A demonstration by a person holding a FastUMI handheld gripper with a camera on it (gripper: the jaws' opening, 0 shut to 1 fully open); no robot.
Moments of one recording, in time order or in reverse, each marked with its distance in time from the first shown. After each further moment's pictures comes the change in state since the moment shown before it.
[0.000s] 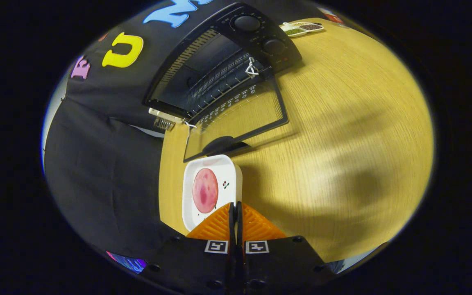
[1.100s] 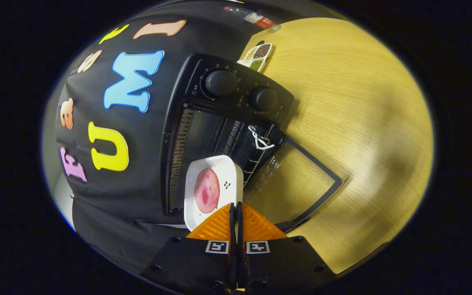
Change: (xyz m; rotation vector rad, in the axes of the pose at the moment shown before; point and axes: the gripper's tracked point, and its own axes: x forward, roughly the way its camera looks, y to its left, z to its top) arm 0.043 0.042 0.139 0.526 -0.523 0.107
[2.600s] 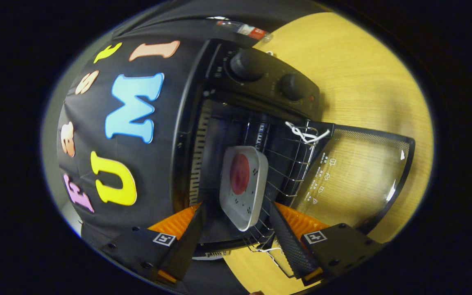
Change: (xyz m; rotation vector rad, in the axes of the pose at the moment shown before) arm 0.052 0.055 -0.007 -0.012 -0.182 0.051
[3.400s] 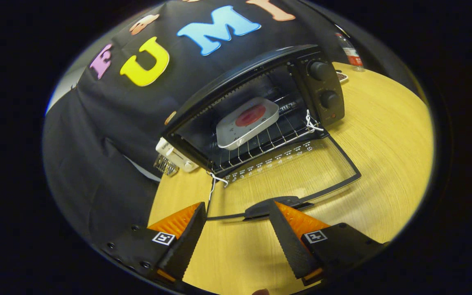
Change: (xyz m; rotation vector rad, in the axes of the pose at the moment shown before) arm -0.091 -0.078 -0.067 -0.799 0.296 -0.071
